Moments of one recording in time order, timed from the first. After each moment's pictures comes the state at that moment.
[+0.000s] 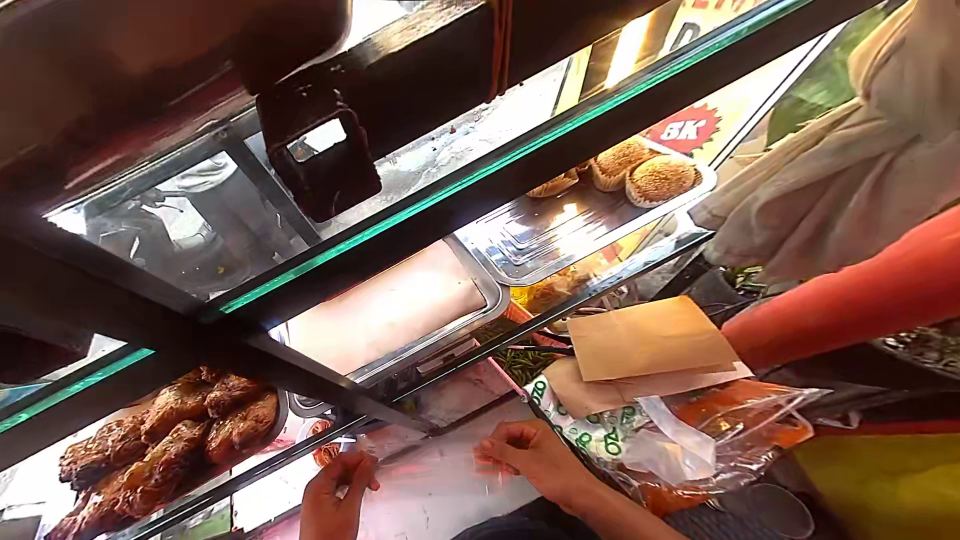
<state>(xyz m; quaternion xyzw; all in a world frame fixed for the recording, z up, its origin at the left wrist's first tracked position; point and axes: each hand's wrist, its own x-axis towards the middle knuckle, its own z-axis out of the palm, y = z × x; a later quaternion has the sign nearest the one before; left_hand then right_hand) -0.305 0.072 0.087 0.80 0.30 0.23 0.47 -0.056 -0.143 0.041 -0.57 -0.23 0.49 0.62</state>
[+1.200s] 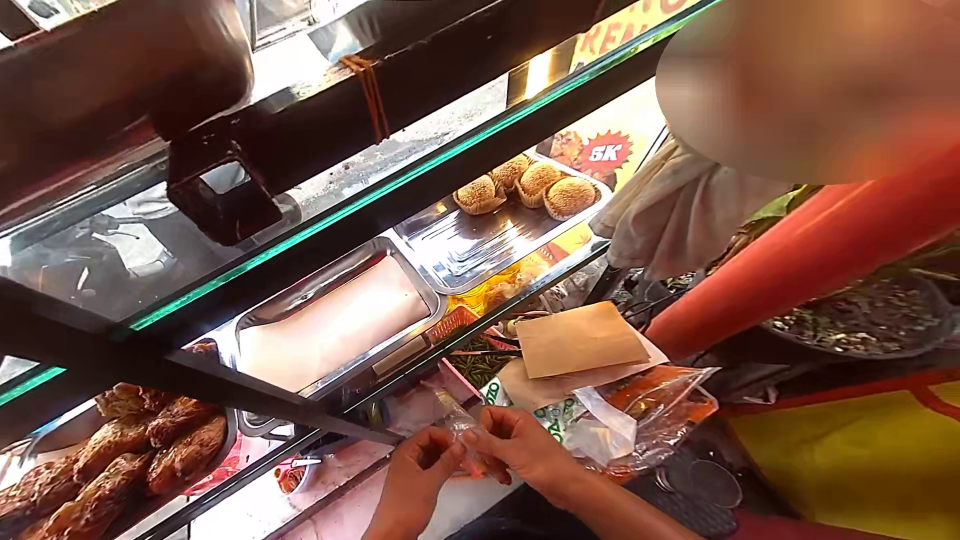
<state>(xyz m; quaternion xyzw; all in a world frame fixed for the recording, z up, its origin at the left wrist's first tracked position) -0.176 -0.025 0.100 0.61 0.24 0.07 0.75 -0.032 -0.176 0.090 -0.53 -0.19 0.50 0.65</state>
